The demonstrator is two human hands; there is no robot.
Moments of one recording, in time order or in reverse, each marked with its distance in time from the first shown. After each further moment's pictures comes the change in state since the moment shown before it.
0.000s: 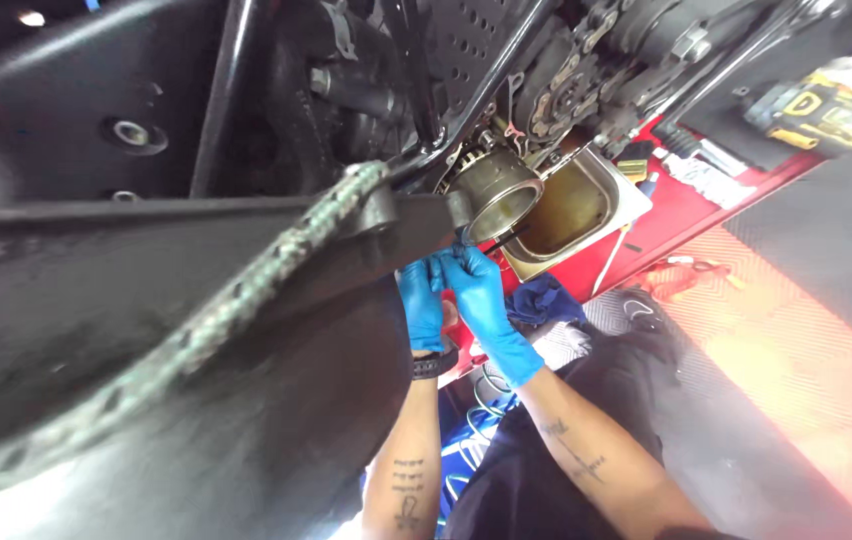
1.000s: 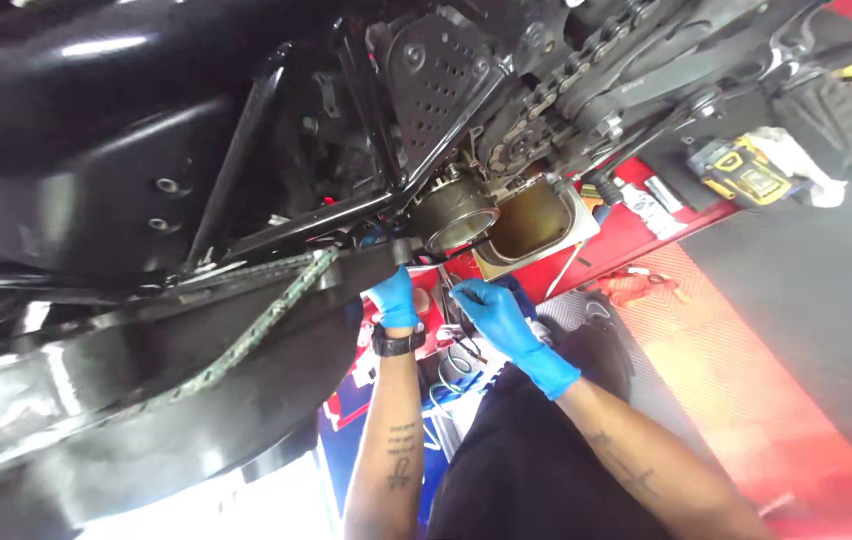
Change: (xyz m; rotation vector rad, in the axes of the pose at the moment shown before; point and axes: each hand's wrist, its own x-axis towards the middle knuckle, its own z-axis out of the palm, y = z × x) left_hand -0.013 0.007 0.031 0.769 0.489 0.497; right_hand -0.017 -0.052 -0.109 -0.625 -0.395 0.173
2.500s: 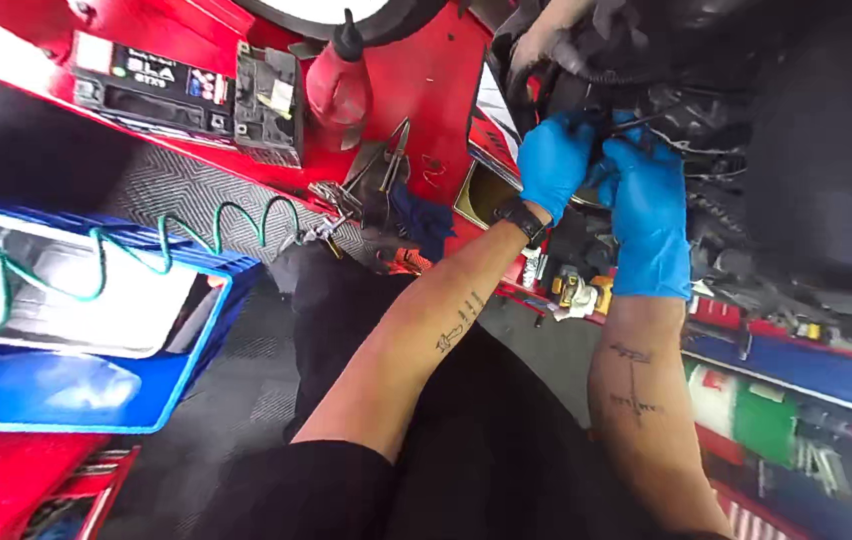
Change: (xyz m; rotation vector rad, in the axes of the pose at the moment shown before) left_hand -0.008 -0.015 0.035 -0.926 -0.133 -0.549; right_hand 0.028 -0.139 0.023 -1.001 0.078 -0.045
